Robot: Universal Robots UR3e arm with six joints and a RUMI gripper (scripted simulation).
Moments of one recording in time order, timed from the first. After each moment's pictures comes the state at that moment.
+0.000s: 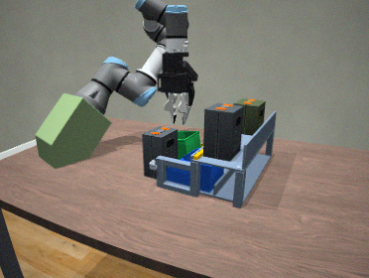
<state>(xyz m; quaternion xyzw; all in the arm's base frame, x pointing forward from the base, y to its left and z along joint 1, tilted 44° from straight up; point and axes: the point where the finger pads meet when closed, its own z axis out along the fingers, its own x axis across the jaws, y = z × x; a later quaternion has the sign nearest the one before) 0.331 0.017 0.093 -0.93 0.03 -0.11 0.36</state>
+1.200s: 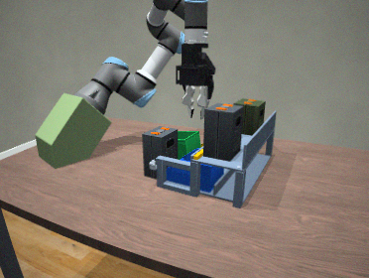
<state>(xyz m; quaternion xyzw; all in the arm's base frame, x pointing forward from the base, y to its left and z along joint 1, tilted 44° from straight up) 0.386 -0.008 0.122 -0.93 0.03 -0.11 0.36</state>
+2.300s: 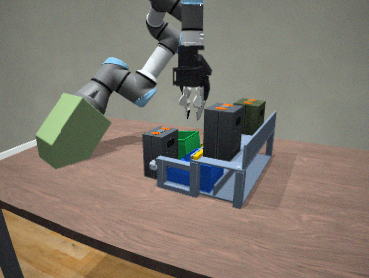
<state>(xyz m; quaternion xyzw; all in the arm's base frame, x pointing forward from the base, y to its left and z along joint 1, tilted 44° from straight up) 0.376 -0.003 0.116 -0.93 0.03 -0.11 0.36</state>
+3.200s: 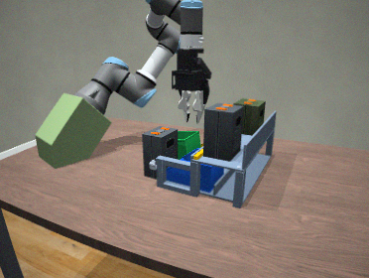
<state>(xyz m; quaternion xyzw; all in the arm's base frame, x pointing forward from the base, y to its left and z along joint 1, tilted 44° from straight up) 0.376 0.004 0.109 -0.93 0.03 -0.11 0.36</state>
